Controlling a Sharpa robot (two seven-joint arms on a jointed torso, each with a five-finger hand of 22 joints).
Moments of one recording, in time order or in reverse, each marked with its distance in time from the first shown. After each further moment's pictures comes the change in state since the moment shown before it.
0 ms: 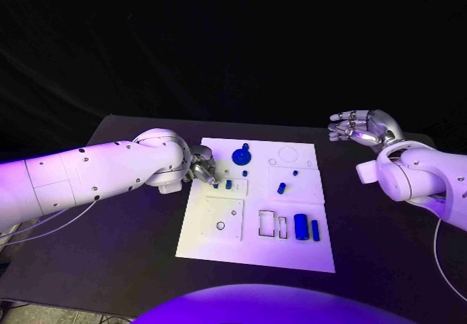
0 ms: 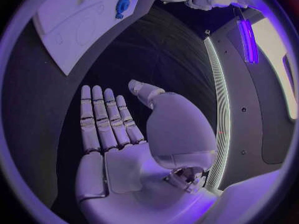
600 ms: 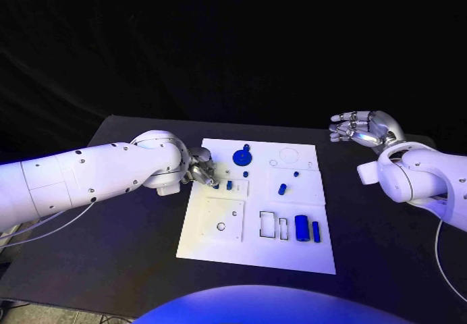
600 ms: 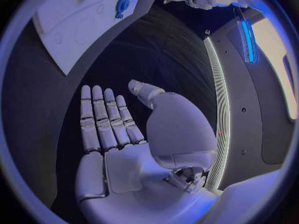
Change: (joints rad) left arm -0.004 -0.020 0.003 0.016 0.003 -0.001 0.001; left_hand 0.009 -0.003 -0.003 -0.003 0.000 -0.003 -0.001 -0.013 -0.063 -0.016 0.002 -0.011 -0.014 -0.004 0.004 0.000 0.000 0.000 0.000 0.000 -0.004 -0.007; right arm 0.001 -0.001 0.000 0.000 0.000 -0.001 0.000; right_hand 0.000 0.000 0.000 0.000 0.000 0.000 0.000 0.000 0.000 0.000 0.000 0.000 0.000 0.000 0.000 0.000 0.000 0.000 0.000 0.000 0.000 0.000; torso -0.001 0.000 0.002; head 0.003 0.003
